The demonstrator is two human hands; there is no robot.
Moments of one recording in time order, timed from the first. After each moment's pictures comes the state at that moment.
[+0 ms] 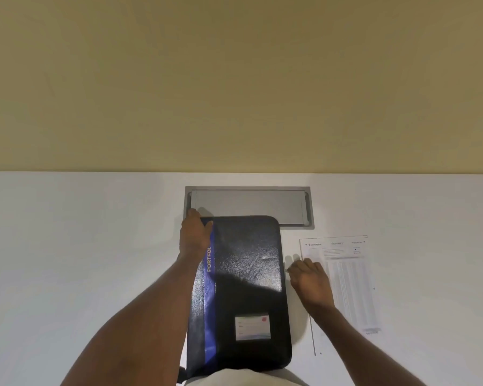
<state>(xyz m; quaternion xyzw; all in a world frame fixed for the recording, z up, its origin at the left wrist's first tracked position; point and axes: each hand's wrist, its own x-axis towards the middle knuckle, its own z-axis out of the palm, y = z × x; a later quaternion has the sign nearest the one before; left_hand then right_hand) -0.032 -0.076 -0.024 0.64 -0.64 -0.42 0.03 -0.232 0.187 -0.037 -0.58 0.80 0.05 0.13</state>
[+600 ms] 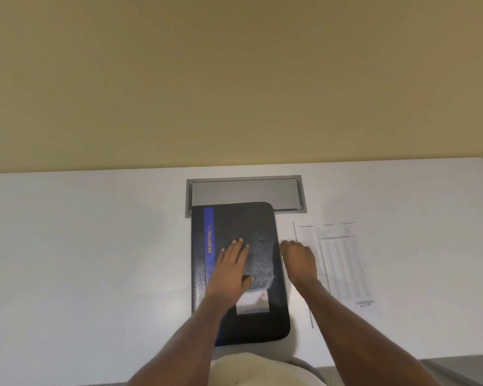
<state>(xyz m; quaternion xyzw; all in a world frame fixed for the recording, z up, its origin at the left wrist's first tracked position) -0.005 0.099 -0.025 0.35 -0.89 -0.29 -0.09 -0.204 0.179 -0.011 -0.45 0.87 -0.01 0.20</state>
